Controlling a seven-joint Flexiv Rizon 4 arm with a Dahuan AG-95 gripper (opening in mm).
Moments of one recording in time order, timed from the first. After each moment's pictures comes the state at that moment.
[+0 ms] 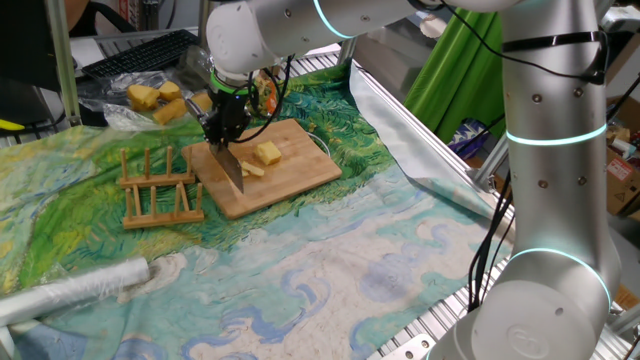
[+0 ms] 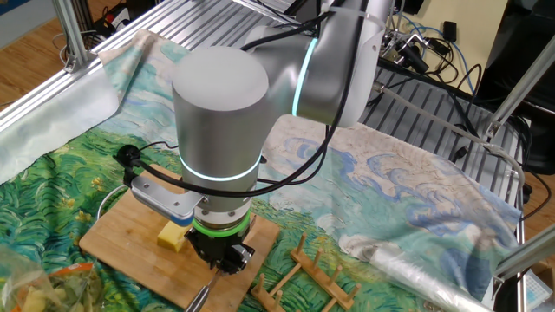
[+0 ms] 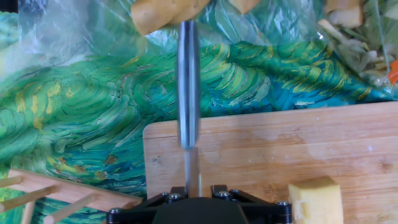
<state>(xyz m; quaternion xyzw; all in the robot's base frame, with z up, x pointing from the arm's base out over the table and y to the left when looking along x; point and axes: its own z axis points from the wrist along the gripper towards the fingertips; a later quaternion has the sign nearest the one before) 0.689 0.067 0.059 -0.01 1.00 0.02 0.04</state>
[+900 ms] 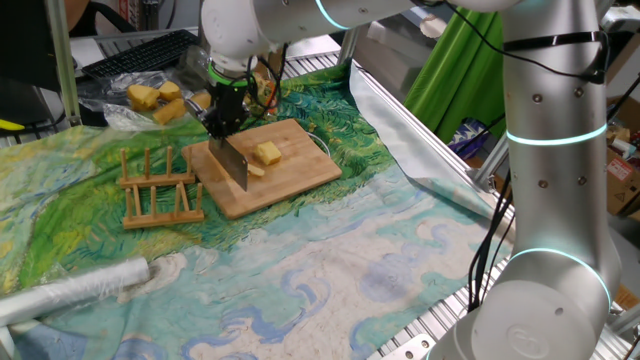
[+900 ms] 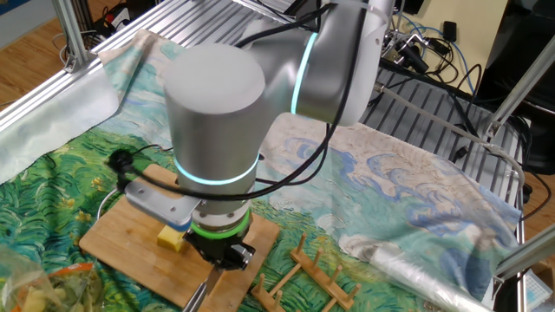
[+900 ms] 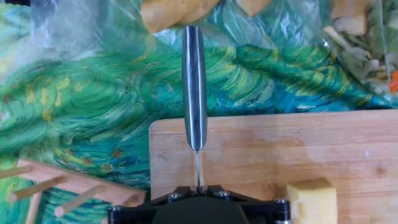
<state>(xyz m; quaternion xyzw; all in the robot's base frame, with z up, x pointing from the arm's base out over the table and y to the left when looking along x) 0.694 0.070 0.070 -0.02 1.00 0.02 0.01</state>
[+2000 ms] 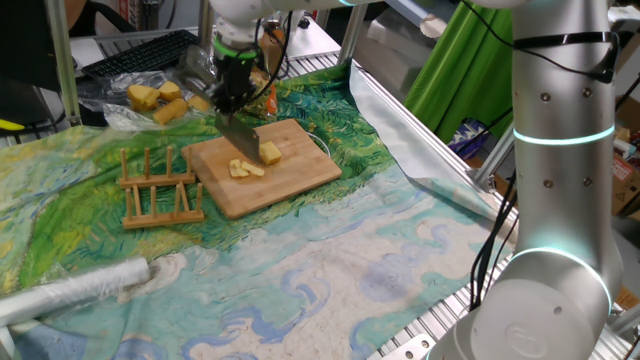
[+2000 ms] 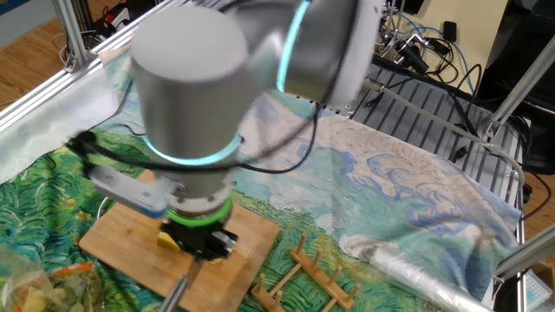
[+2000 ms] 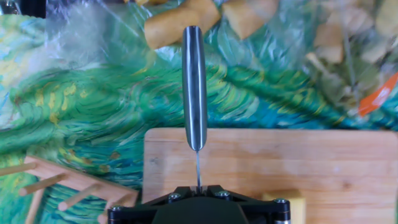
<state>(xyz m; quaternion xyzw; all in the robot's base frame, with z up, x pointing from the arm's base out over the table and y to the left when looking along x) 0.712 0.035 0.123 -0.07 1.00 0.01 0.02</state>
